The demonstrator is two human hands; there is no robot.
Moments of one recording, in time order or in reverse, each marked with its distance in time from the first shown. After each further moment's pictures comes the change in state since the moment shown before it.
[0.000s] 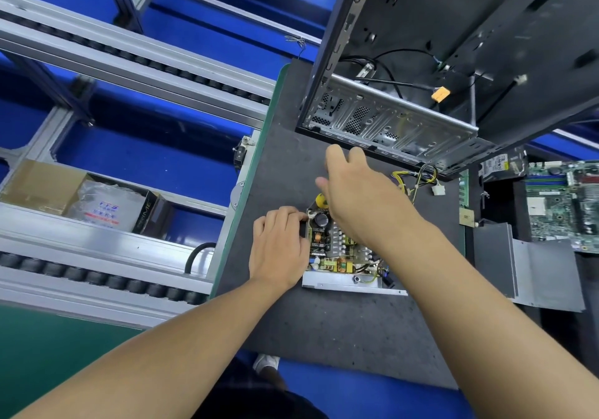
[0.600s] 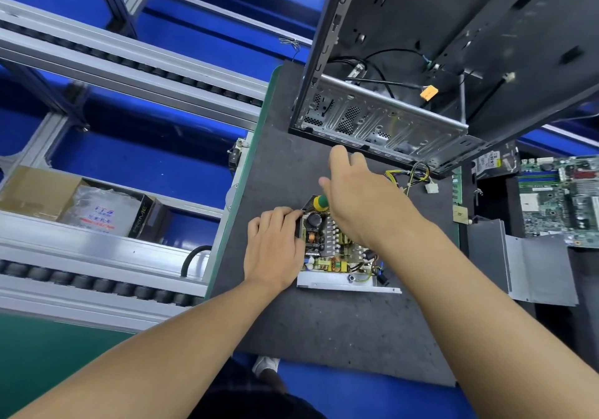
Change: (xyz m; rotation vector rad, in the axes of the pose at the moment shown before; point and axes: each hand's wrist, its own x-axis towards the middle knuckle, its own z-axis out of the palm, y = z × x) left_hand 0.001 0.001 0.000 0.040 -0.009 0.019; right_hand -0.007 0.009 -0.003 0.019 -0.043 0.060
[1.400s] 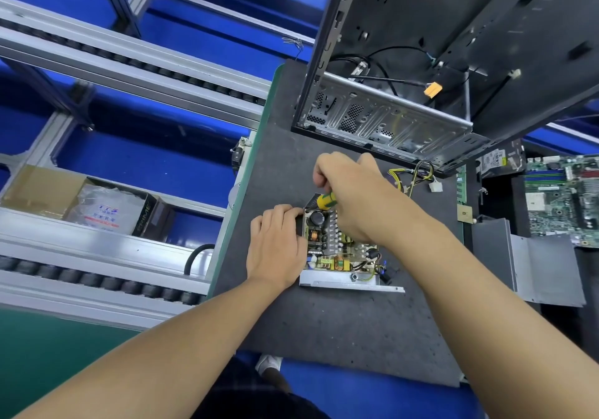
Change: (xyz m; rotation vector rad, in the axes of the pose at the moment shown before) left_hand -0.001 0.001 0.001 -0.041 0.011 -0.030; right_hand 0.003 0.002 -0.006 0.188 -0.136 -0.118
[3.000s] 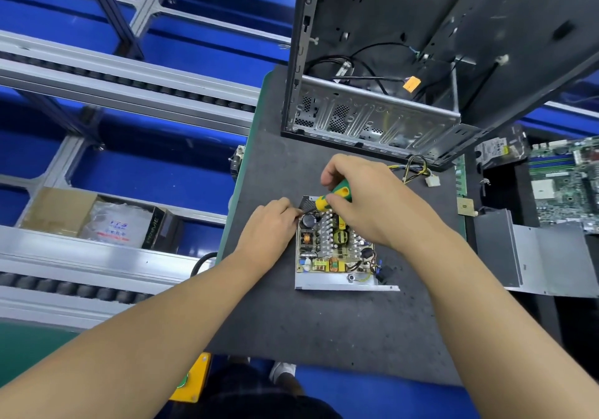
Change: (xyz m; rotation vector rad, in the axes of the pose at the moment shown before) left_hand 0.042 -0.005 -0.023 0.104 -0.116 0.331; right_hand -0.016 0.037 -0.003 0.190 0.169 -0.042
